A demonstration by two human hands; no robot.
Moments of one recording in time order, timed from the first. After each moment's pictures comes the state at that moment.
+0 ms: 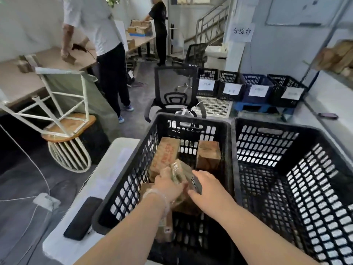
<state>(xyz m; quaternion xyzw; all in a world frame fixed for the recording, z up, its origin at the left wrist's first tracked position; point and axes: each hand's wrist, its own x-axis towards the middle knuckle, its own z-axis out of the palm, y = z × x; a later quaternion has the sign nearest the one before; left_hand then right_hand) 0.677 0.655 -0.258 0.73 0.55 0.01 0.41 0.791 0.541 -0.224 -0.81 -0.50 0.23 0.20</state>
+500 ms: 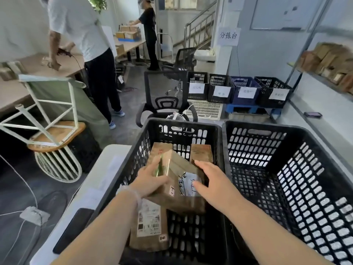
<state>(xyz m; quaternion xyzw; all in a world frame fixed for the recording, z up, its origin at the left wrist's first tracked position) 0.655 0.690 -0.210 0.71 0.44 0.05 0.54 0.816 0.528 -0.191 -0.79 -0.52 0.17 0.29</state>
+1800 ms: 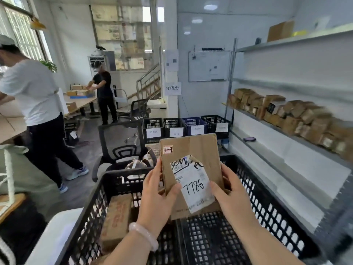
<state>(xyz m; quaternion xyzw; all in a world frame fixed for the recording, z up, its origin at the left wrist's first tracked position) 0.751 0.579 -0.122 0.76 0.19 0.36 0.50 0.858 0.419 -0.110 -0.70 -0.27 0.06 0.66</state>
